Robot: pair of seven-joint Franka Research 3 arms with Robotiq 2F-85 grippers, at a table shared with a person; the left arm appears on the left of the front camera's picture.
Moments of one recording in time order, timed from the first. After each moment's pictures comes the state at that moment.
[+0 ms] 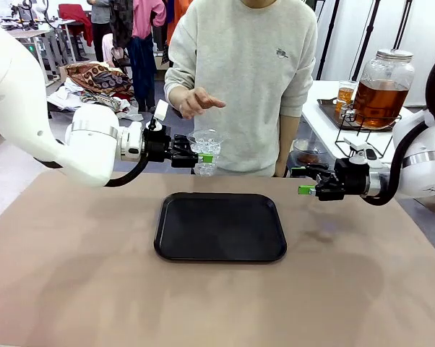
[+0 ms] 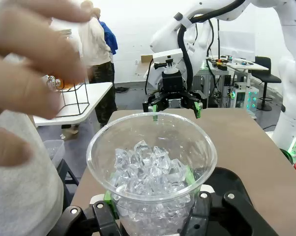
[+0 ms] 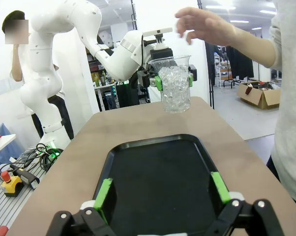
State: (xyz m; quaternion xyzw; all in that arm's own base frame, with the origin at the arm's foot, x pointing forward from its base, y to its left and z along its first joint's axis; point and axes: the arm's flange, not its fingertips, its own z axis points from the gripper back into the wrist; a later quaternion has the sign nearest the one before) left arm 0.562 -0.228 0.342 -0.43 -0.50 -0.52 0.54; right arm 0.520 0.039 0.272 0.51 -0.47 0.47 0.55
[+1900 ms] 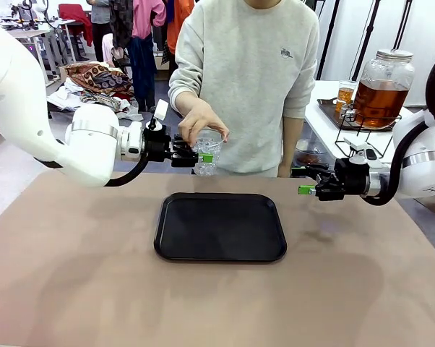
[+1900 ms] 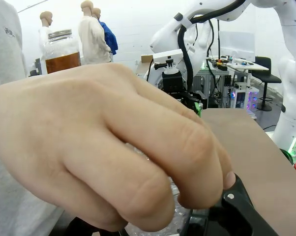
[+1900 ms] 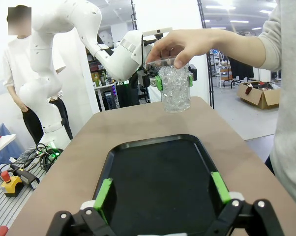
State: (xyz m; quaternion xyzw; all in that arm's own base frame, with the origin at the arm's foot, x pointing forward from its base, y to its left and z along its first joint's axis) left arm 0.562 -0.228 0.342 -0.43 -0.50 -0.52 0.54; right arm 0.520 0.039 0.272 0.51 -0.47 0.47 0.55
